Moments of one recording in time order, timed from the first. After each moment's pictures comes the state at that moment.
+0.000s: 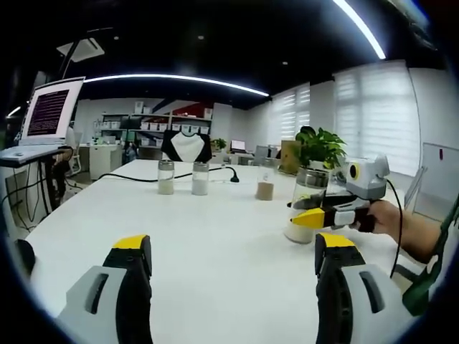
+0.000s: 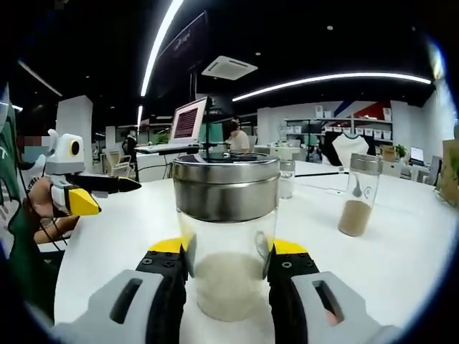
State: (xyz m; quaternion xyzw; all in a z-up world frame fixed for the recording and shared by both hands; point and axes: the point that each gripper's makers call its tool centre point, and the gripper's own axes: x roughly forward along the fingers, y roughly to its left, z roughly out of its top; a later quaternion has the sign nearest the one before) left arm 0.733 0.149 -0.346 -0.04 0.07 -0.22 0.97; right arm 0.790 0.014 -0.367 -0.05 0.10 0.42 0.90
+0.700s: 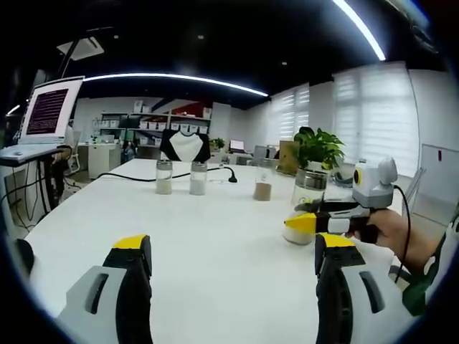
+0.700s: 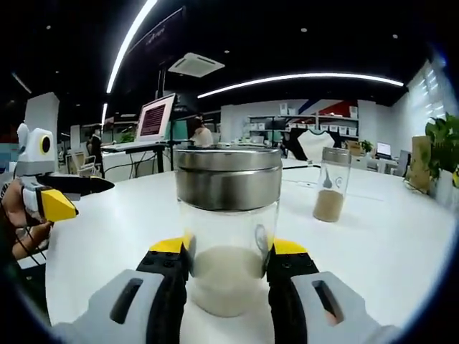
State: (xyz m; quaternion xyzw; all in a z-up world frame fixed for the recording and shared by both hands) left arm 0.731 0.146 -0.345 -0.05 0.08 -0.23 0.97; right arm 0.792 0.006 -0.372 -0.05 0.11 0.31 0.94
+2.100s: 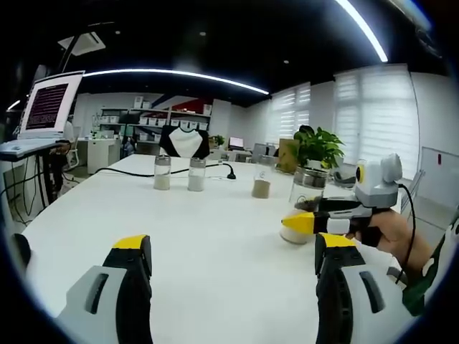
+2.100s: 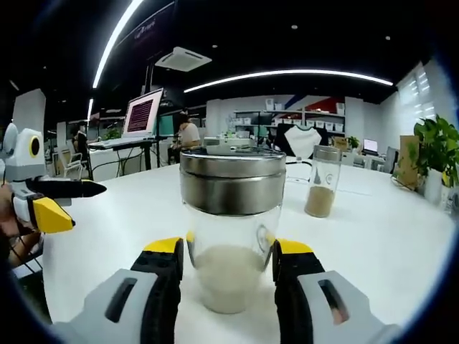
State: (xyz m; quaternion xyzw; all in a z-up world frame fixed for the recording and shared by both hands) left arm 0.730 0.143 -0.349 -0.06 0.09 -0.23 0.97; right arm 0.791 0.002 -0.367 -0.05 0.11 0.28 0.95
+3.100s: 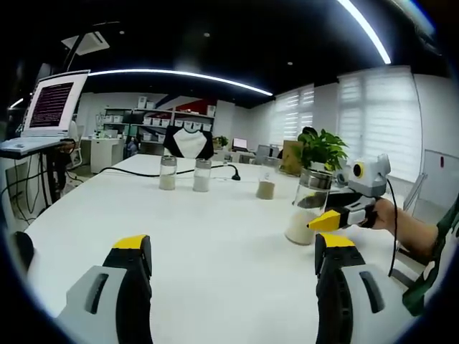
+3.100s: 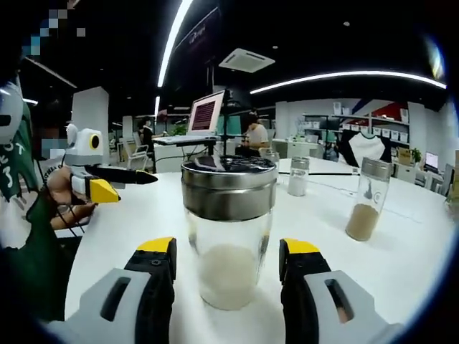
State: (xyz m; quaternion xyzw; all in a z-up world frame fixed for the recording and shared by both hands) left arm 0.731 0.152 -0.348 -0.06 0.08 -0.22 0.97; right arm 0.770 0.014 -0.363 -0.06 0.11 0.53 0.84
